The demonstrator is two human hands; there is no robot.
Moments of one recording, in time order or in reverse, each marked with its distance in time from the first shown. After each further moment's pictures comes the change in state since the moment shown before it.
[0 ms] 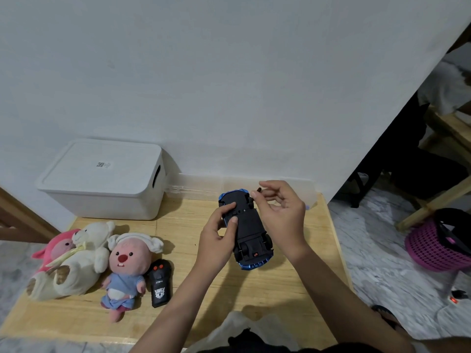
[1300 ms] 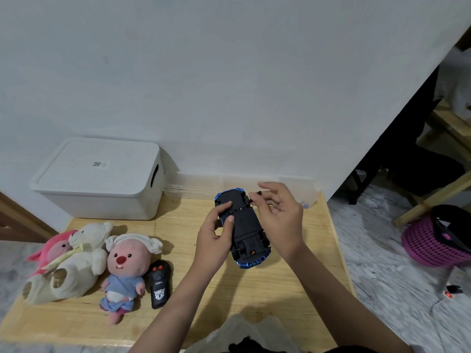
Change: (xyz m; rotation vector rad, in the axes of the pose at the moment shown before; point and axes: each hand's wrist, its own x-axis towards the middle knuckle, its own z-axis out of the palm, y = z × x) left_hand 0.006 -0.003 -0.005 -0.025 -0.001 -0.056; right_hand -0.001 0.014 0.005 -0.035 -0.042 -0.029
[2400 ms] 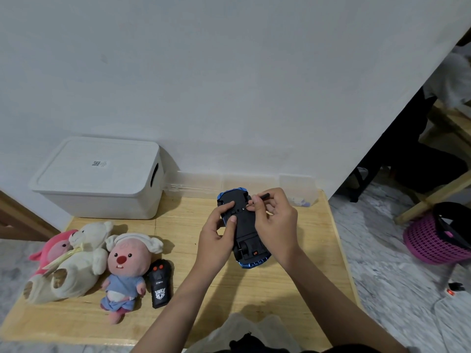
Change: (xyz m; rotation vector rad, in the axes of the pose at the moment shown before) left_hand 0.001 -0.005 0.003 -0.005 -0.010 0.007; right_hand -0.008 0.014 0.003 -0.161 -0.007 -0.020
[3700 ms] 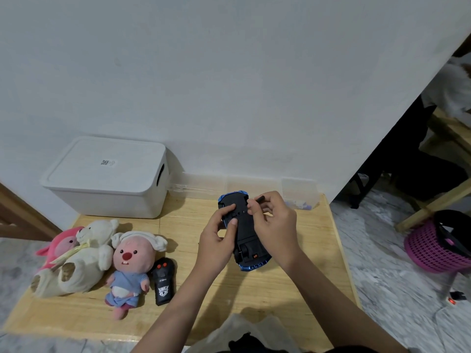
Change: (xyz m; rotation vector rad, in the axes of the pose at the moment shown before) left_hand -0.009 0.000 -0.009 0.030 -0.001 0.029; right_hand -0.009 -0.011 0.000 -0.111 -0.069 -0.016
